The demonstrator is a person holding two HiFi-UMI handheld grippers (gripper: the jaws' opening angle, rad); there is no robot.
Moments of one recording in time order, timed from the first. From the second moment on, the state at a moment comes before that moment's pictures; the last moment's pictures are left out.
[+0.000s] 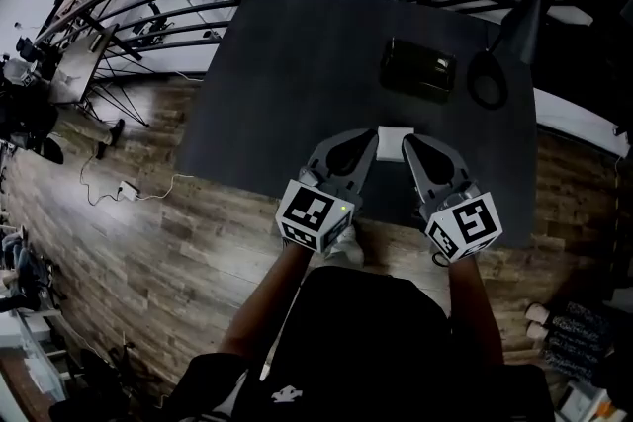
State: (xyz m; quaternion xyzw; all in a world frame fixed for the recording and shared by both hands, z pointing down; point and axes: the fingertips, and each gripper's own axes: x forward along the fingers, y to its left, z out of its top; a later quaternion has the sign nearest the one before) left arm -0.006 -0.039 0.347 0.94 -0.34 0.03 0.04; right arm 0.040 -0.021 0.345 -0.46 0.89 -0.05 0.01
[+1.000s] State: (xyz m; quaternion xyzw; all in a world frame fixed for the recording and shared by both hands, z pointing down) left arm -0.019 -0.139 0.369 0.96 -0.27 0.02 0.07; right arm 0.026 -0.116 0.359 -0.50 0.86 -0.07 -0.01
